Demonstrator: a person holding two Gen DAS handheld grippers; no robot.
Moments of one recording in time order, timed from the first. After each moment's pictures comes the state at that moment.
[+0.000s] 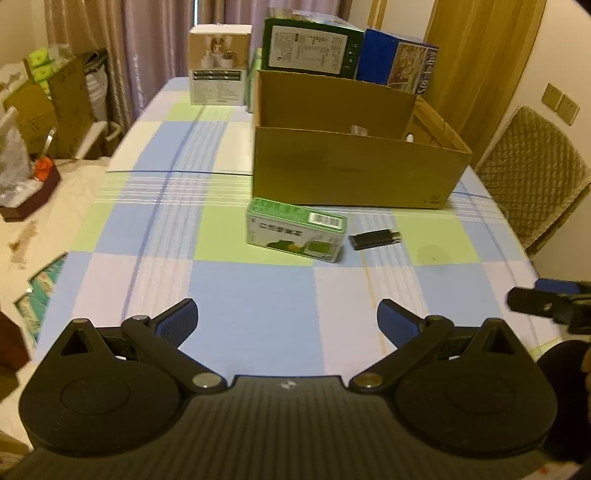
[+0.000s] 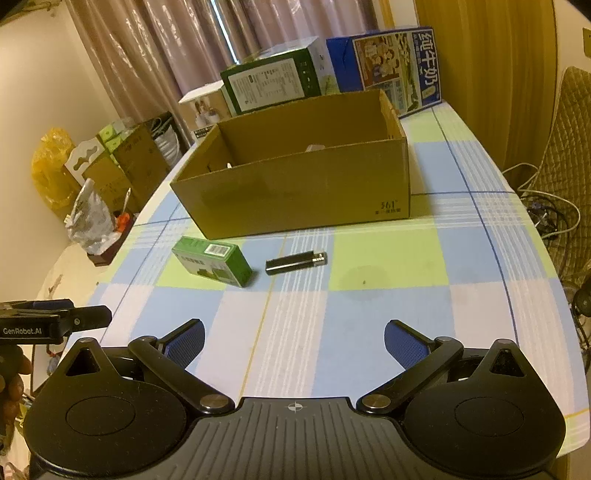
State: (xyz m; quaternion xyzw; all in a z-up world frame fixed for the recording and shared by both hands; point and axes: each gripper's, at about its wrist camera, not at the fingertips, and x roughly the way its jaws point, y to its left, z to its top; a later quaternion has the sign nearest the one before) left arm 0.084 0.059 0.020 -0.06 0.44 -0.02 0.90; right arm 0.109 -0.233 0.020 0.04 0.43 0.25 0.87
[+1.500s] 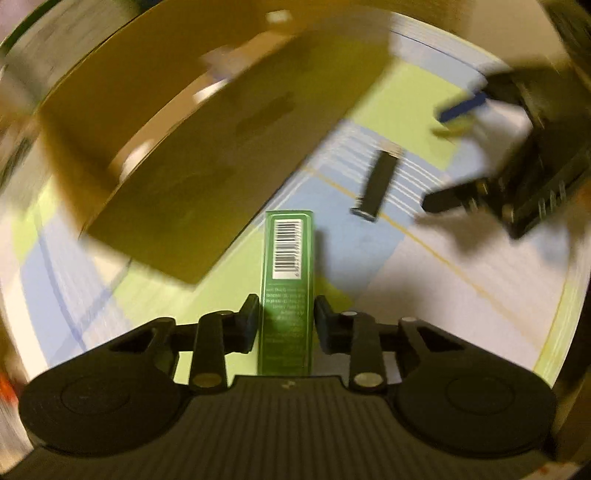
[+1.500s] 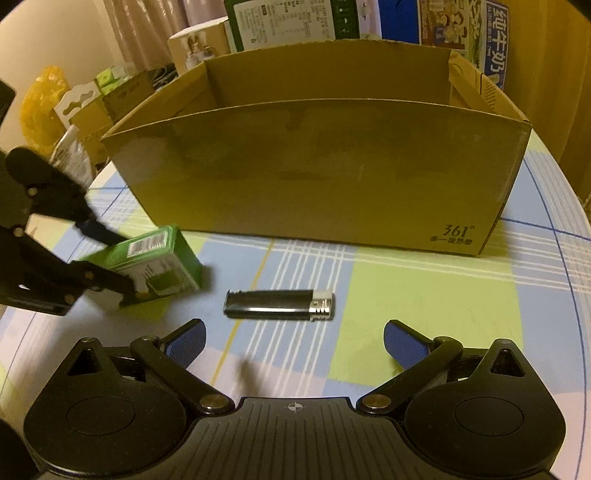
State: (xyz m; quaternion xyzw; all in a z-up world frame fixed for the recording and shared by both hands) left arm 0.261 0.029 -0.067 0.24 0.52 -0.24 0.78; right arm 0.233 -0.157 -0.080 -0.04 0.44 0.27 0.86
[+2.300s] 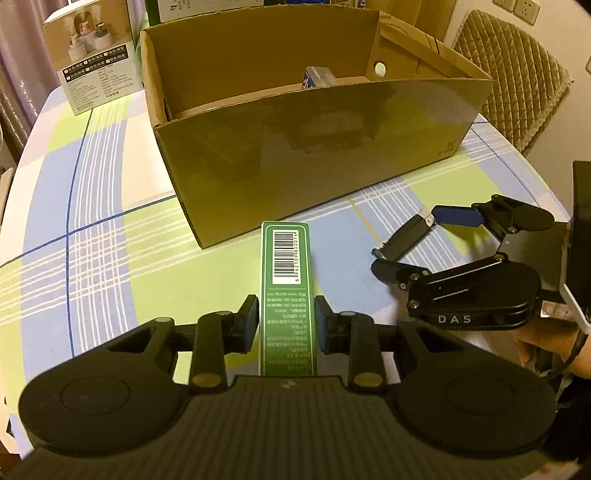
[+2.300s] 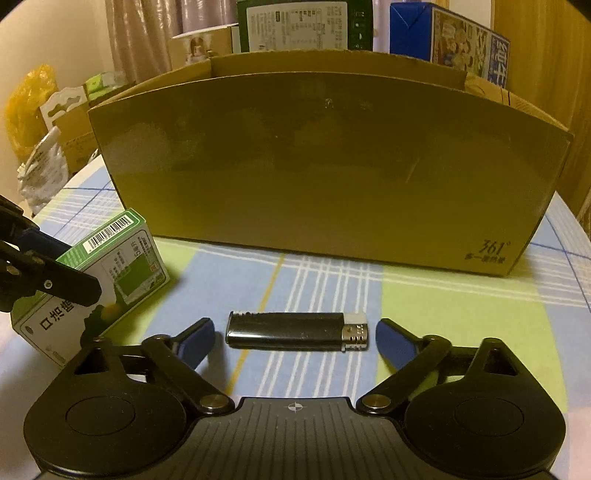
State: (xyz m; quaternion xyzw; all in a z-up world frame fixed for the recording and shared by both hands) left arm 0.244 0.056 -0.071 0.07 0.49 -0.16 0.85; right arm 0.228 -0.118 -0.117 -0.07 0.38 0.24 0.89
